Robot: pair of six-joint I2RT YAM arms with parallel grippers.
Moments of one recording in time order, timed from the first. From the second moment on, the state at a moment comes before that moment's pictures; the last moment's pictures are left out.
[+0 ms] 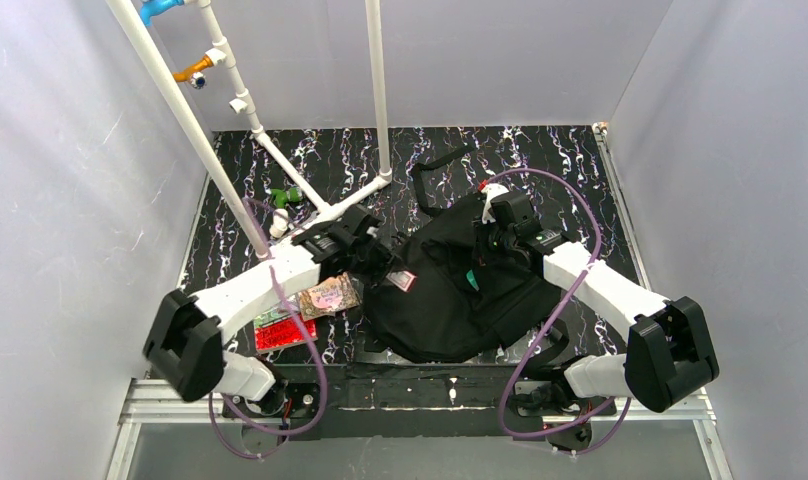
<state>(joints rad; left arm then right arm) -0.70 1.33 0.98 -0.67 0.06 -1.57 0.52 1.31 0.88 -0.39 -0.05 0.23</state>
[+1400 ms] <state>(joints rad) -0.84 2.01 1.36 -0.16 0.25 -1.16 0.50 1.24 0.87 -0.41 -0.03 0.28</state>
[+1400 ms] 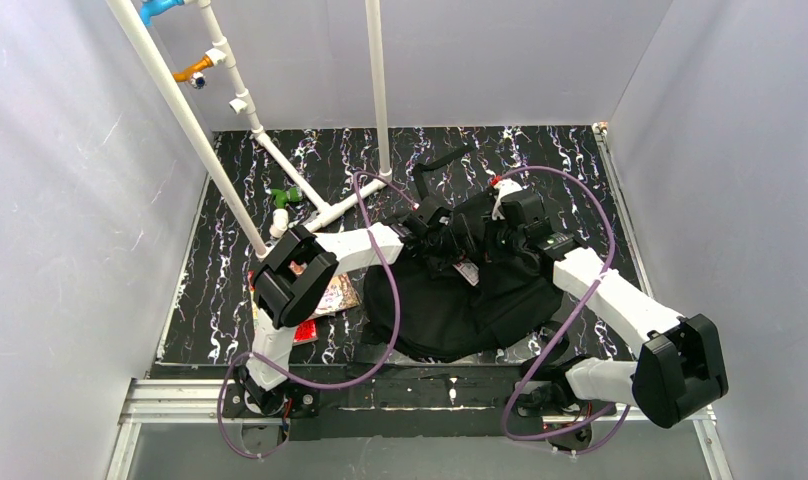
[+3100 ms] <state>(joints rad) -0.84 1.98 1.44 -0.38 0.25 -0.98 0.50 1.23 0.87 -0.42 -0.08 0.27</state>
